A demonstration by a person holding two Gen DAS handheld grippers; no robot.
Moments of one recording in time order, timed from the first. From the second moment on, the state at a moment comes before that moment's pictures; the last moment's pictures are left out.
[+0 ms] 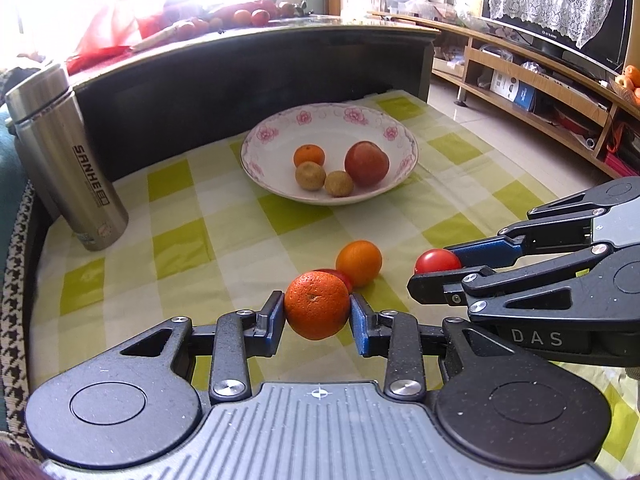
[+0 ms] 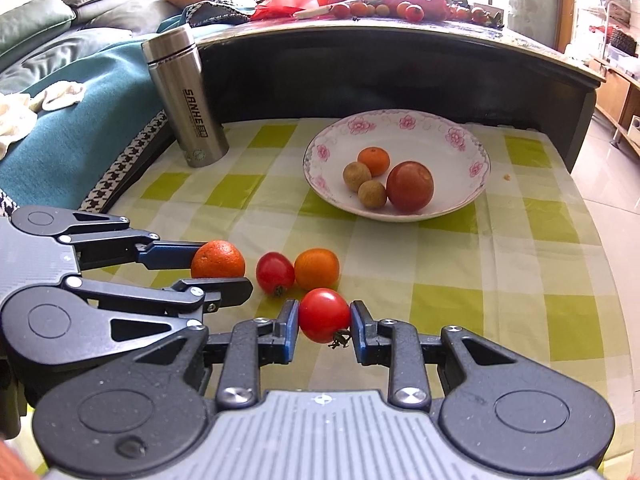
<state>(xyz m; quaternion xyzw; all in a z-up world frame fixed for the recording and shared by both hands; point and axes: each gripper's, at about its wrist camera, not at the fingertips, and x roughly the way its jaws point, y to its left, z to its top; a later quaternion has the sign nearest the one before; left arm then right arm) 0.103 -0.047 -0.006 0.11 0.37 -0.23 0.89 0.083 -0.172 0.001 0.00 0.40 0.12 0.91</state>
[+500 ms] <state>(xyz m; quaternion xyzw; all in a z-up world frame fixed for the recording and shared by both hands) 0.112 -0.053 0.007 0.11 0.35 -0.23 0.90 0.089 -0.179 0.013 0.01 0.38 0.11 0.92</state>
